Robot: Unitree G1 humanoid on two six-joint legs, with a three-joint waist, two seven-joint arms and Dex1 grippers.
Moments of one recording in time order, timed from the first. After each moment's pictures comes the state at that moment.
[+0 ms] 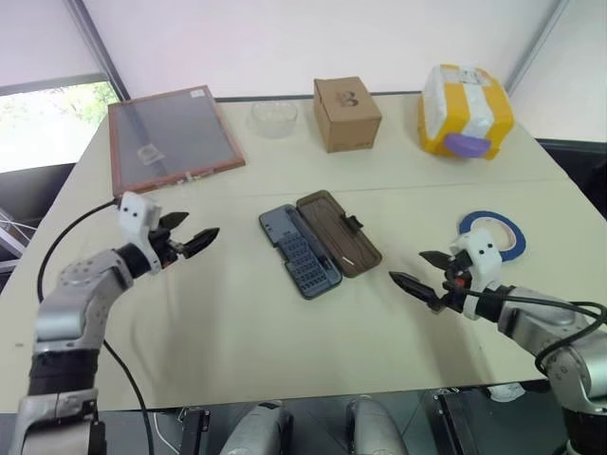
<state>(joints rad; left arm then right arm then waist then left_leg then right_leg) -0.38 0.65 0.16 0.08 -0.45 0.46 -0.81 -0.07 -0.66 -0.24 -0.46 0.57 0.86 0.54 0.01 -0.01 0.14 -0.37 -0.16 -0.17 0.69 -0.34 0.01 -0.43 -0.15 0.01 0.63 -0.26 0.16</state>
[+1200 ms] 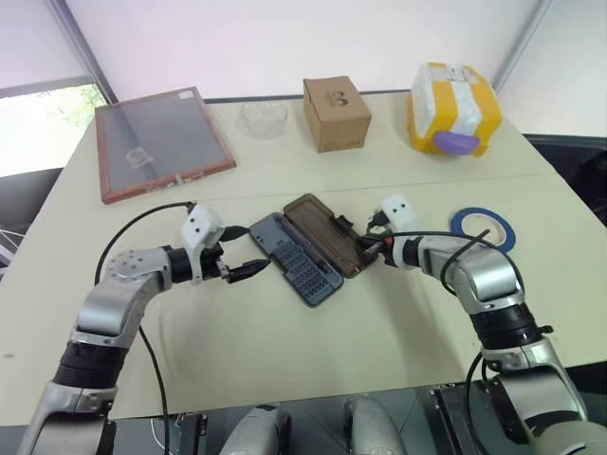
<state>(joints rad) -0.35 0.62 -0.01 -0.07 -0.40 0.43 -0.93 -0.59 -0.51 0.16 0.05 0.29 0.90 0.53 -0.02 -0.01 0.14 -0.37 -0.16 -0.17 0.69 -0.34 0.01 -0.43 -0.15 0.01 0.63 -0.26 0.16</state>
